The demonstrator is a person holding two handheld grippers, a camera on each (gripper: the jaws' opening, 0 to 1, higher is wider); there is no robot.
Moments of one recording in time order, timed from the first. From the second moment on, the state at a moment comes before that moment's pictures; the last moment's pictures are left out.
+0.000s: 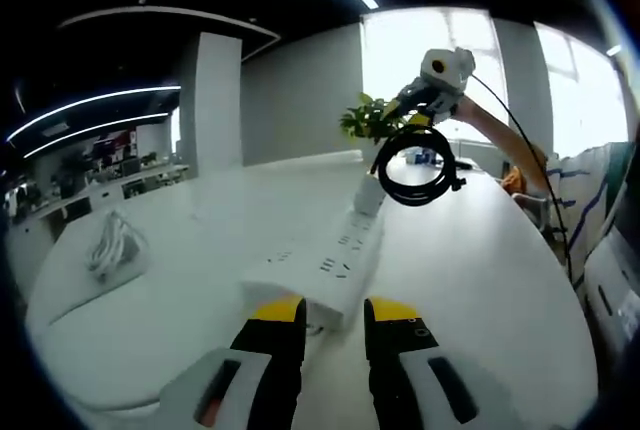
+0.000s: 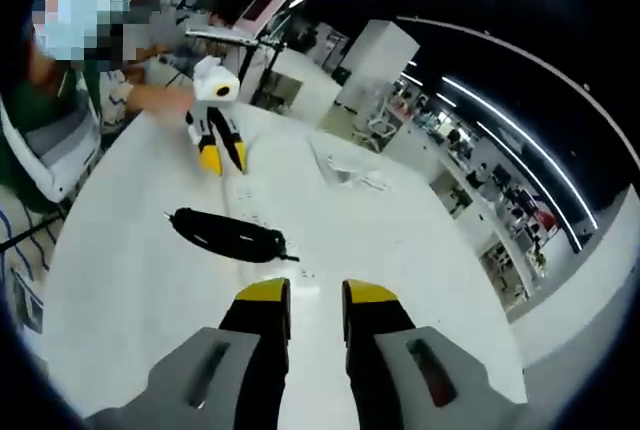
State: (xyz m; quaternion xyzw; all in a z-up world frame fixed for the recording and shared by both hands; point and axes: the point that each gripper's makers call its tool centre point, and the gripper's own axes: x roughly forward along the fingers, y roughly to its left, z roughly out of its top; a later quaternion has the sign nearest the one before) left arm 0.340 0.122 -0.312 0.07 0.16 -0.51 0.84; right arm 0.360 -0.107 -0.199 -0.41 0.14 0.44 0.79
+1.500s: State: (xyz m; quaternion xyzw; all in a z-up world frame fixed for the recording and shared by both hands) left arm 0.337 0.123 -0.311 0.08 0.15 -0.51 0.84; right arm 0.368 -0.042 -0.267 -0.59 0.29 0.49 0.57
